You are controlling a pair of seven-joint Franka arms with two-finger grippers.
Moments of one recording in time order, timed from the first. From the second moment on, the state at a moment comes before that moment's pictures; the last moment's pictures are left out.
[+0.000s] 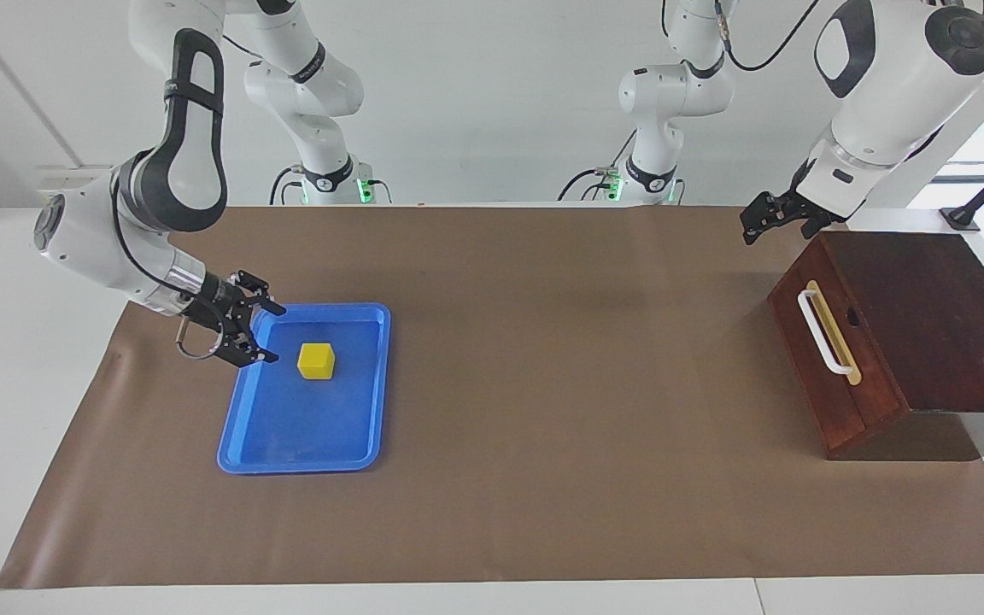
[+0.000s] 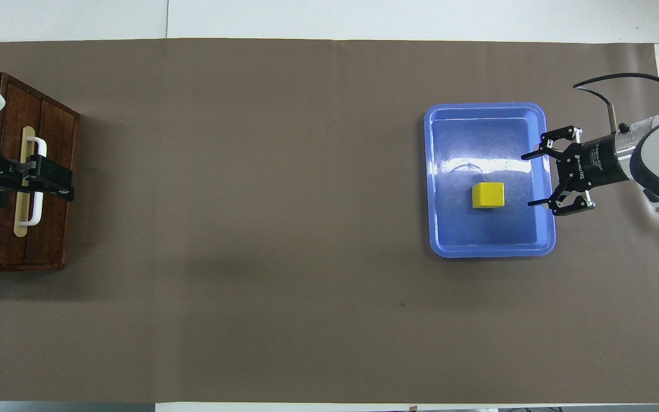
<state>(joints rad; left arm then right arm) -0.04 0.04 -0.05 -1.57 0.01 1.45 -0.11 -0.15 0.21 0.00 -1.89 0.54 1.89 1.17</state>
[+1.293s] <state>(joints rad) -0.04 0.04 -0.05 -1.57 0.01 1.45 -0.11 -0.17 0.31 0.00 -2.00 0.75 2.03 1.07</state>
